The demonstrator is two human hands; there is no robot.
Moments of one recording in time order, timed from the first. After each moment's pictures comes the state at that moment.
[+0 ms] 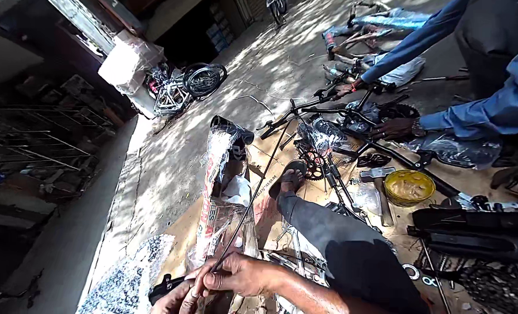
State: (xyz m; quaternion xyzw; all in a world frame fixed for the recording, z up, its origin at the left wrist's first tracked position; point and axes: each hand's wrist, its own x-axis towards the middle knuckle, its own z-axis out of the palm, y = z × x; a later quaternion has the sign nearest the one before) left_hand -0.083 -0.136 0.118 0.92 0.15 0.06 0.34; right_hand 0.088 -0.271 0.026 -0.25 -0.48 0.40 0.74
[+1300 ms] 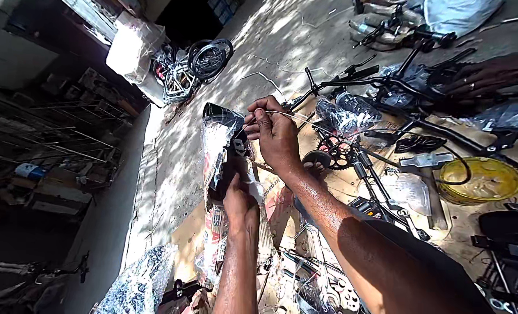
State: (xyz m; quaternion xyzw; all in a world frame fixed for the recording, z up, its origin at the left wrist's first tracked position) left_hand 0.210 -0.183 0.065 0.51 0.29 0.38 0.72; right_hand 0.312 -0.258 0.094 -0.49 -0.21 -0.11 0.84
